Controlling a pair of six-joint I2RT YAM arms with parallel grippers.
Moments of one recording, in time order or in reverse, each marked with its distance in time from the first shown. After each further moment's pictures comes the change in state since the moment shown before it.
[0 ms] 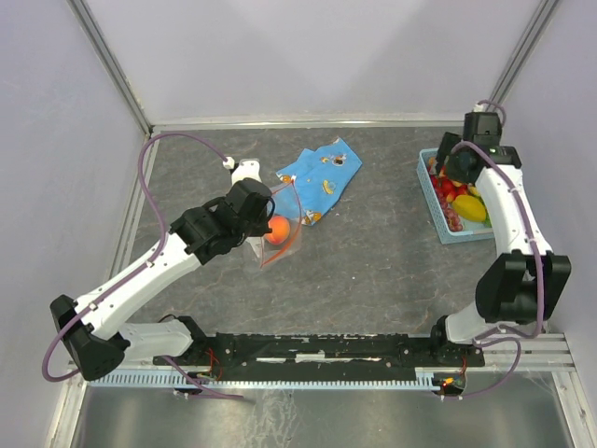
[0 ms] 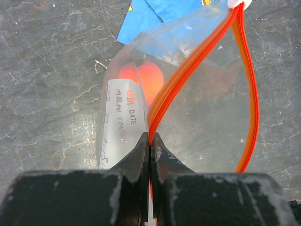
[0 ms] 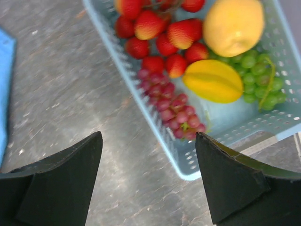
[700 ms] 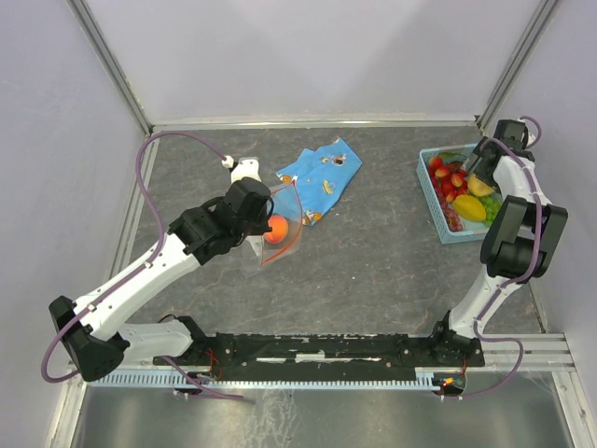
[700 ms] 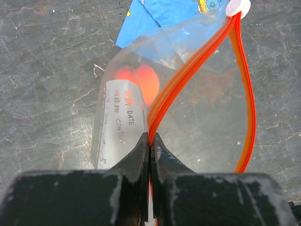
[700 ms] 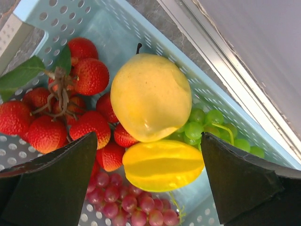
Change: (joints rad) left arm 0.001 -0.008 0.003 0.011 -0.003 0.008; right arm -0.298 0.364 0.048 0.281 0.051 0.071
